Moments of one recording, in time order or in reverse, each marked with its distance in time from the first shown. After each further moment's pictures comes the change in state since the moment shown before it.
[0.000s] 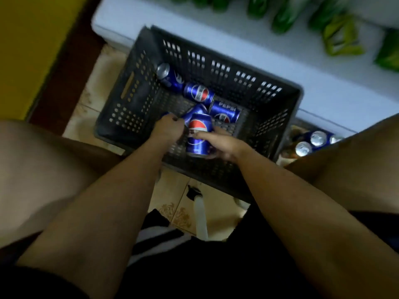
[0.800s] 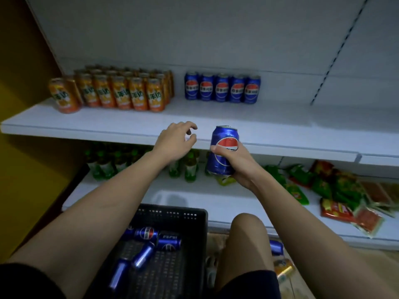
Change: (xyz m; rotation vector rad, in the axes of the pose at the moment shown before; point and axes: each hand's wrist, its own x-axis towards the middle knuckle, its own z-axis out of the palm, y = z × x) left_hand -0.206 0.369 -0.121 0.304 0.381 1.190; right_hand -0.334 -0.206 -0.140 0.171 0.433 -0.847
